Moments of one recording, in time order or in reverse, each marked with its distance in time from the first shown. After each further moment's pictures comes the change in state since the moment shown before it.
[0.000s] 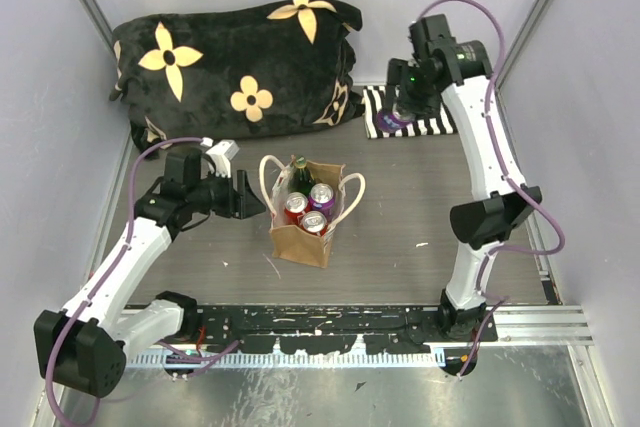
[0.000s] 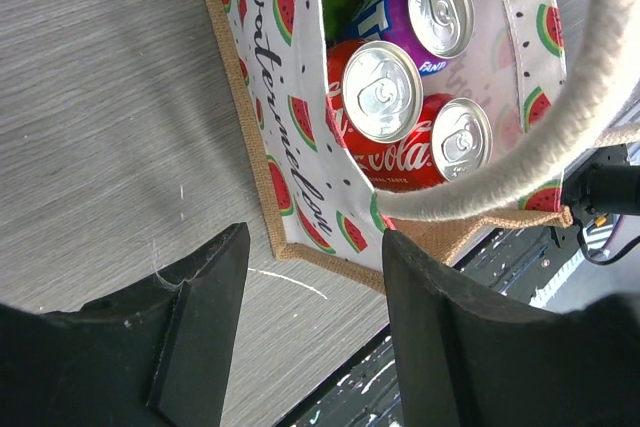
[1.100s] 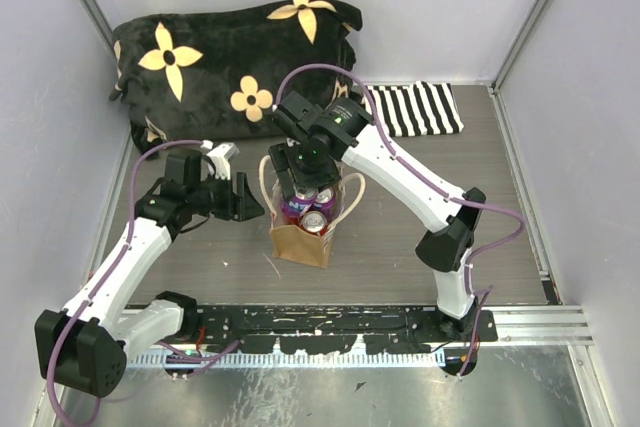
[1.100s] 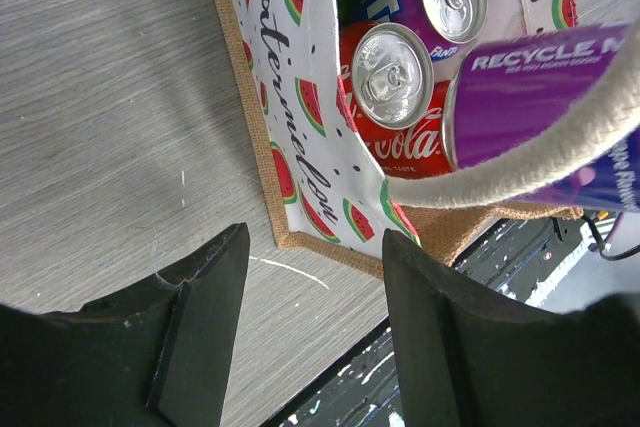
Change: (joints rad) left arm 0.010 -0.010 -0.010 -0.028 0.004 0.007; right arm 0.681 0.060 -0.052 -0.045 -0.019 0.169
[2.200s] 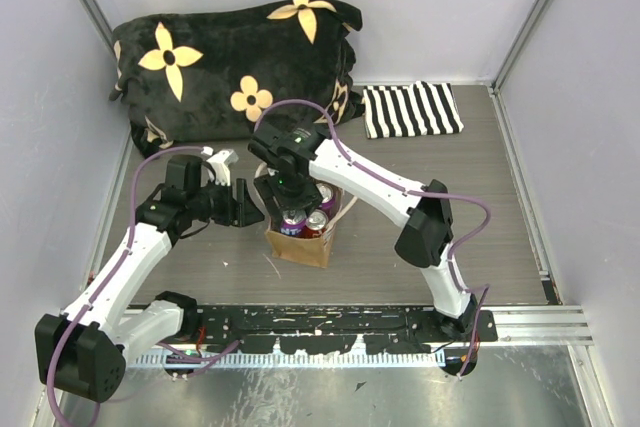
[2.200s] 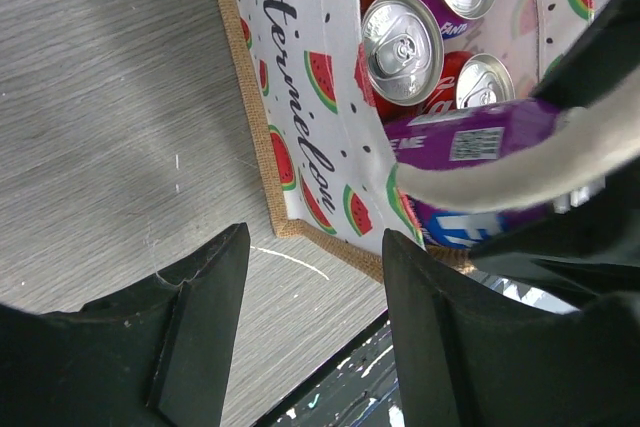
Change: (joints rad) left arm 0.000 -0.027 -0.051 0.011 0.008 -0.007; right arm 0.068 0.130 -0.108 0.049 -0.080 -0.045
